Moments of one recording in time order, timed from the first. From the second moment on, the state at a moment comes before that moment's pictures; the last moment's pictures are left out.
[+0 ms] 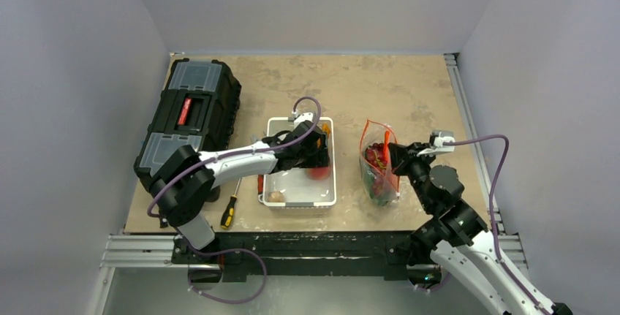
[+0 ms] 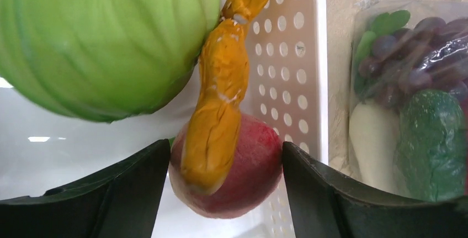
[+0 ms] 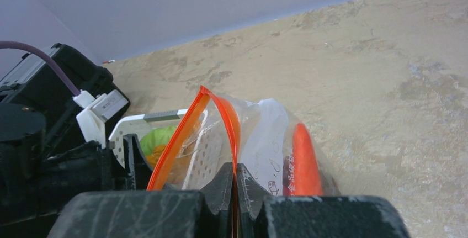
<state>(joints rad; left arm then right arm) -0.86 1.64 1.02 -0.24 -0.19 -0.80 0.60 0.36 0.46 -0.21 0.37 0.43</state>
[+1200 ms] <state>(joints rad) -0.86 1.33 0.83 -0.19 -0.15 -0.80 0.60 0.37 0.46 -0.21 0.37 0.43</state>
